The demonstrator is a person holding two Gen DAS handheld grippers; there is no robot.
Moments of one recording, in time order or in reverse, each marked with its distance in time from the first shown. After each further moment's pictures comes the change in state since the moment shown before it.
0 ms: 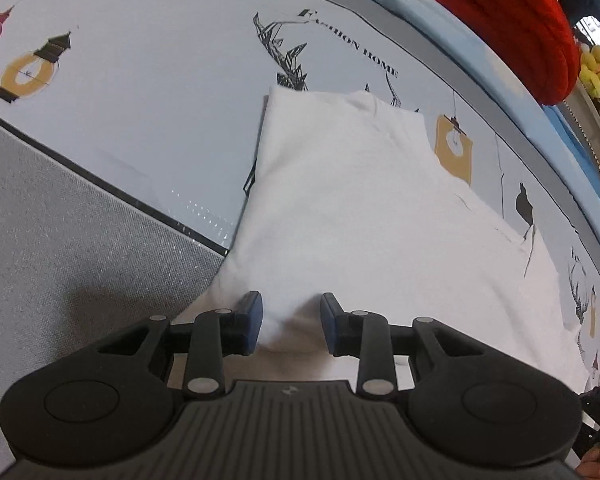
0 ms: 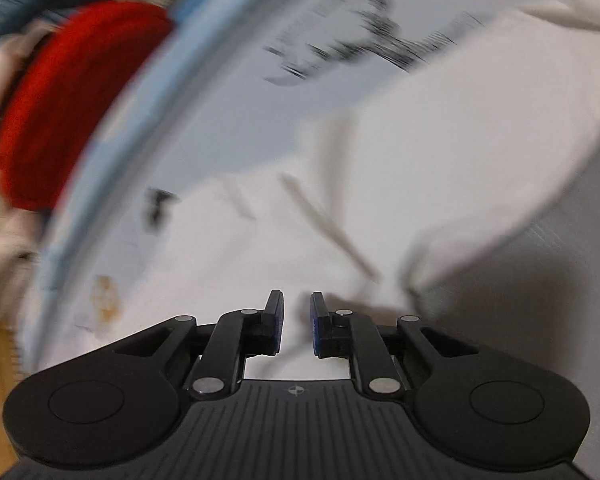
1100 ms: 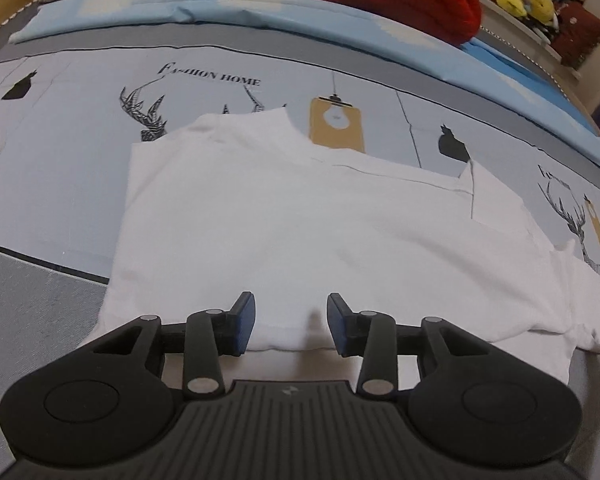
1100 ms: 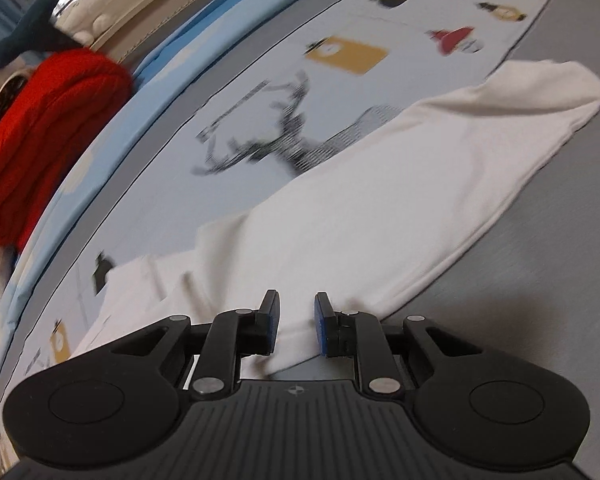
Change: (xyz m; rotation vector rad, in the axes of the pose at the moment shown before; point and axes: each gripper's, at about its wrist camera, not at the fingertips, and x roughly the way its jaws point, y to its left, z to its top) left arm -0.017 -0.095 -0.047 0.340 -0.122 0.027; right arm -0.061 -0.062 0.043 -0.029 -0.162 -0.071
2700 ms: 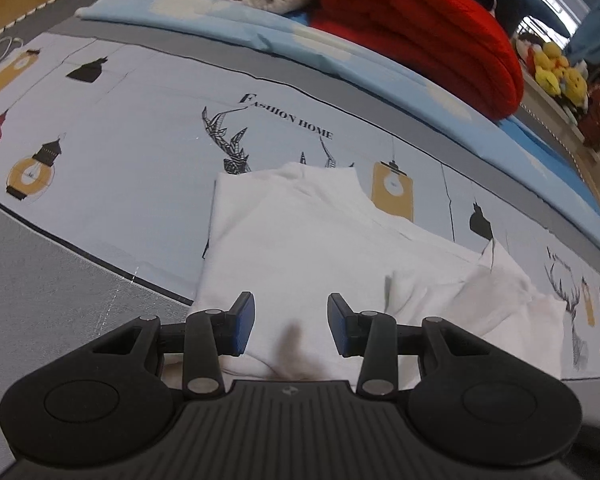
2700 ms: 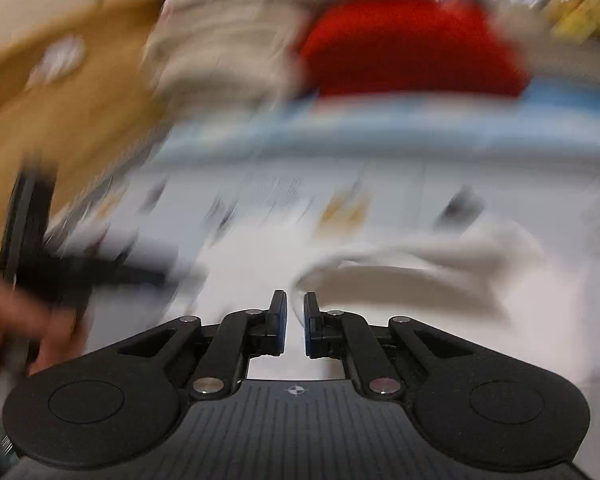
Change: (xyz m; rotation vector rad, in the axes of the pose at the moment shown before) left arm -0.034 0.071 0.015 -0.205 -0.081 -0.015; right arm -0.055 0.223 -0.165 -0.901 0.107 0.527
